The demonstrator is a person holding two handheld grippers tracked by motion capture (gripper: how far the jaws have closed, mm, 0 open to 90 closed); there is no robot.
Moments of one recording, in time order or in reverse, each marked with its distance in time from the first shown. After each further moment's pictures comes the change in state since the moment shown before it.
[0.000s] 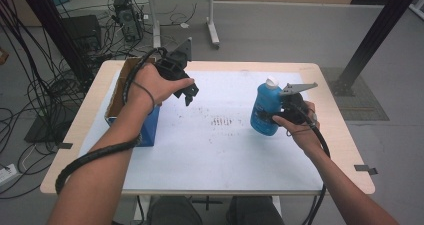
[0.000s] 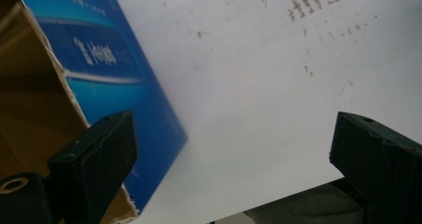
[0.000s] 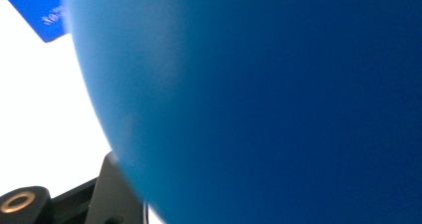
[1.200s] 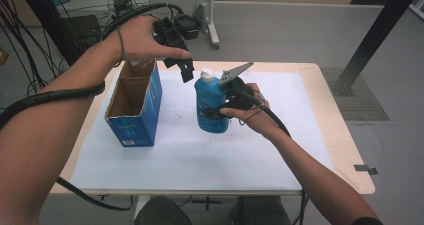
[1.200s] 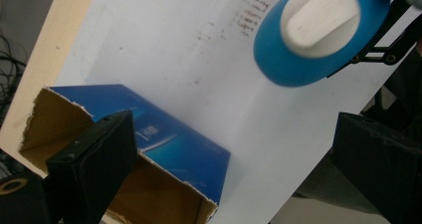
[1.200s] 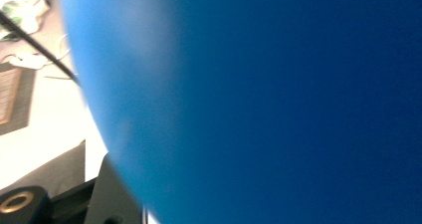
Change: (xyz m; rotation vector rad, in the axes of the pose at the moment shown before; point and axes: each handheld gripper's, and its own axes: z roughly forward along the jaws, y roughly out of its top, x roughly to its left) left arm -0.013 0.011 -0.084 -0.078 0.022 0.574; right arm 0.094 0.101 0.071 0.058 0.358 -0.212
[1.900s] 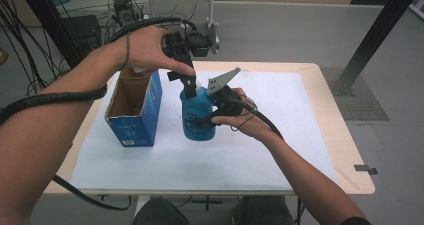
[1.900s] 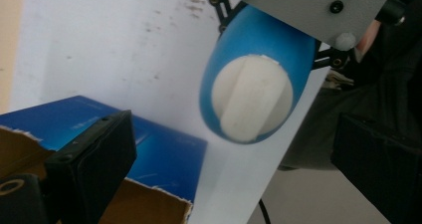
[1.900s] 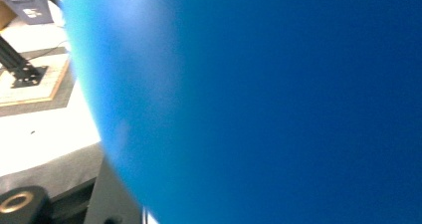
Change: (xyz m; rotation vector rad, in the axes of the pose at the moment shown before) left arm -0.027 0.006 0.016 0.071 -0.140 0.169; right arm 0.013 0.005 0.021 -0.058 0.170 -0.145
